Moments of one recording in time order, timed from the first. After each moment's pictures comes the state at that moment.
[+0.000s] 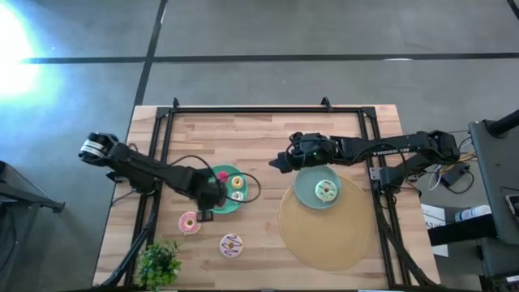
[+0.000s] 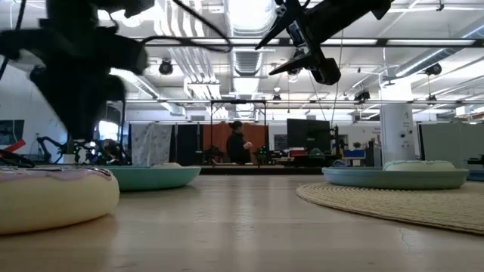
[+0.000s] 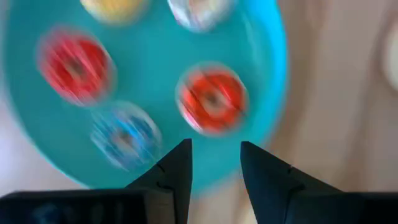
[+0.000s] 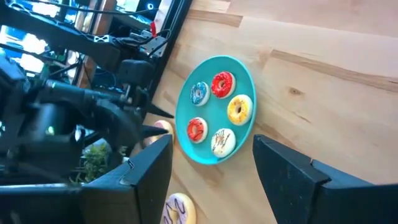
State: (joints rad) left arm -0.27 1.40 0.92 -0.89 -0.07 -0.40; right arm -0.05 1.41 1.00 -0.13 0.04 1.15
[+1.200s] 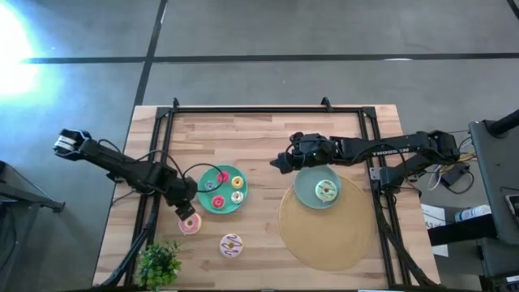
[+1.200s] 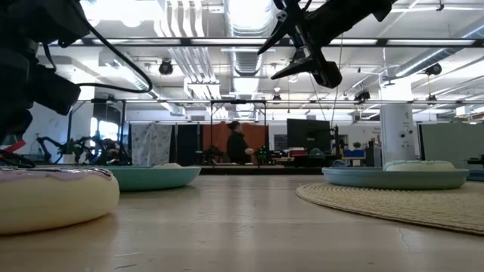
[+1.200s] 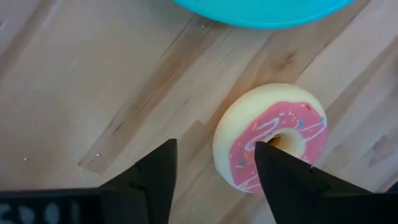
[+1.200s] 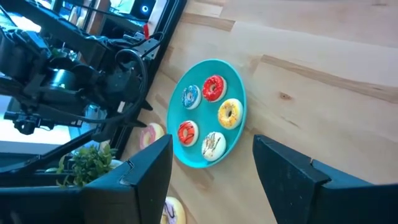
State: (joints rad) left arm -0.29 0.96 0.49 -0.82 0.22 -1.05; right arm -0.05 1.41 0.99 -0.13 0.06 1.12
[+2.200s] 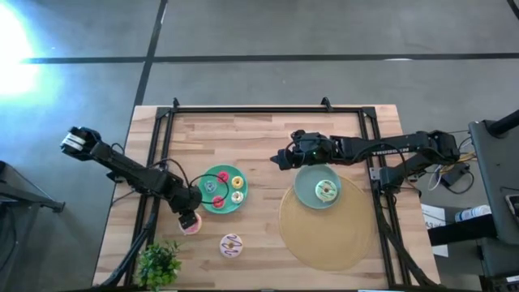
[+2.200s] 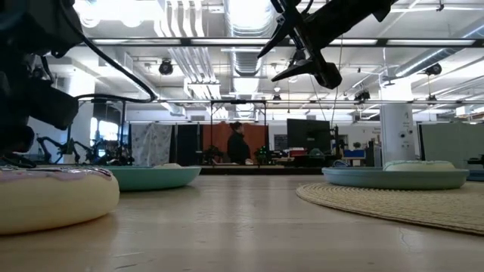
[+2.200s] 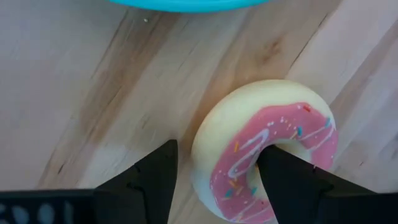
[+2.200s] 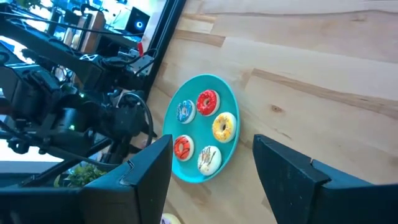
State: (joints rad) left arm -0.38 1.12 0.44 -0.59 0.23 -1.00; right arm -0.06 1.41 0.99 -0.13 0.11 1.15
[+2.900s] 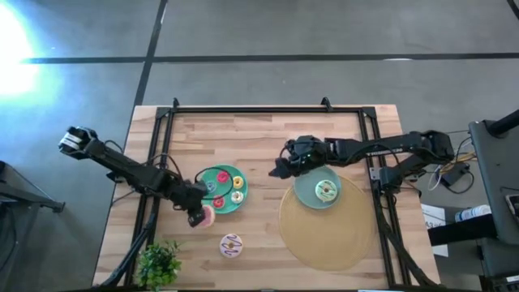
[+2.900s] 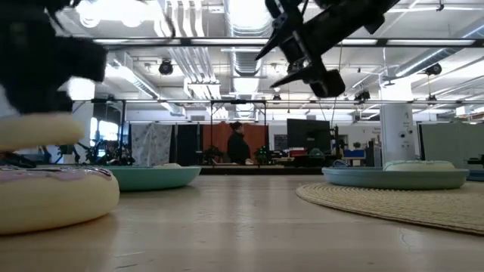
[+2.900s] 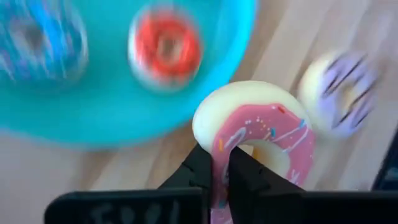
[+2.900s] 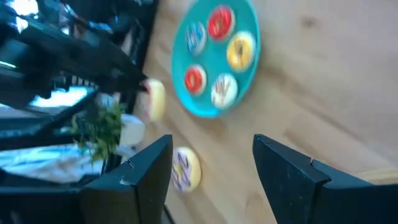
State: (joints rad) left arm -0.38 1.06 0.57 -0.56 0.02 -0.97; right arm -0.06 1.47 0.98 -0.12 -0.17 1.22
